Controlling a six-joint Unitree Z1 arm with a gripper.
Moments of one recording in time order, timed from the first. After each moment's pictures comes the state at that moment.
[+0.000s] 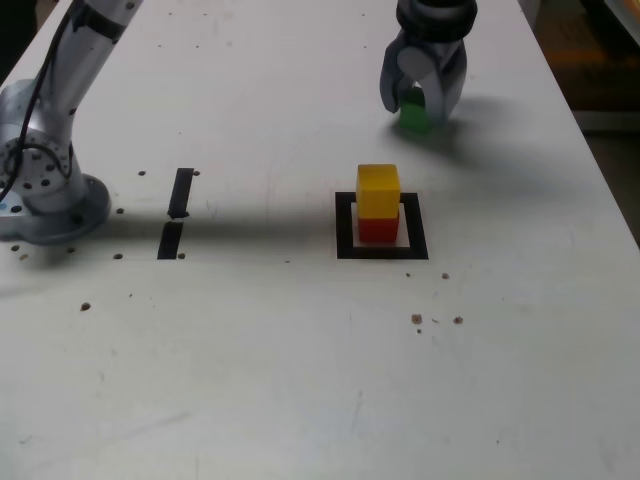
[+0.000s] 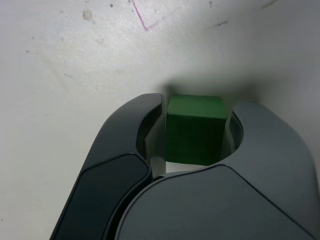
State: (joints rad) arm 0.30 2.26 -1.86 1.16 0.17 0.82
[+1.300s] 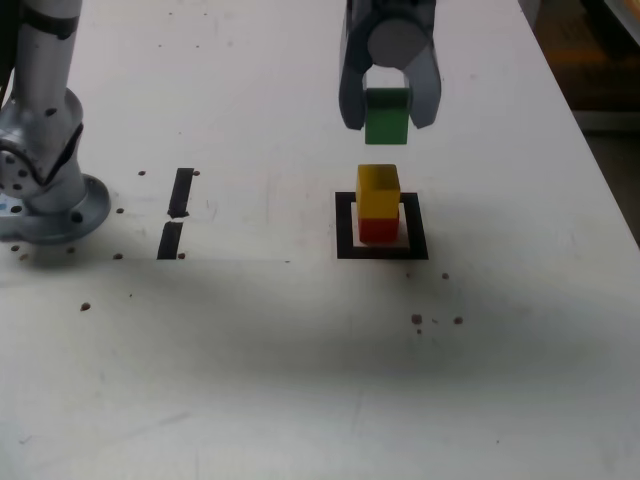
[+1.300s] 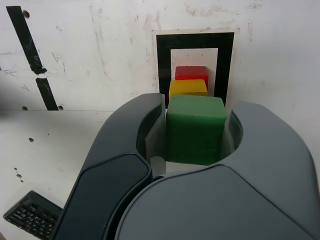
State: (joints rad) arm -0.10 1.99 -1.91 1.59 0.05 -0.06
